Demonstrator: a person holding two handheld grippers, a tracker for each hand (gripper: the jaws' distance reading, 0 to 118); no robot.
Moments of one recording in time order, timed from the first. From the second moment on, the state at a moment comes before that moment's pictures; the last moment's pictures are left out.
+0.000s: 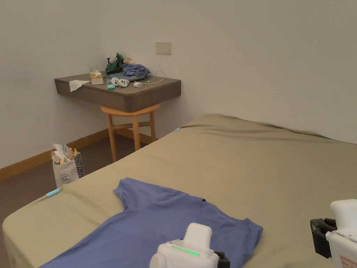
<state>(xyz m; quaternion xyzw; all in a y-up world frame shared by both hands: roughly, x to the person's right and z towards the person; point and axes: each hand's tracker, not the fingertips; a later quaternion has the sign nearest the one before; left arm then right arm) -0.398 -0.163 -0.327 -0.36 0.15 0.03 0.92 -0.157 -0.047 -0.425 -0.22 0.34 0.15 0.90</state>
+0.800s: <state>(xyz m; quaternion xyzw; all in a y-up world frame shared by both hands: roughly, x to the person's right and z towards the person) -0.395 -0.136 -0.365 -0.31 0.12 0.05 0.94 0.005 -0.068 -0.412 -0.26 0.31 0.04 0.91</state>
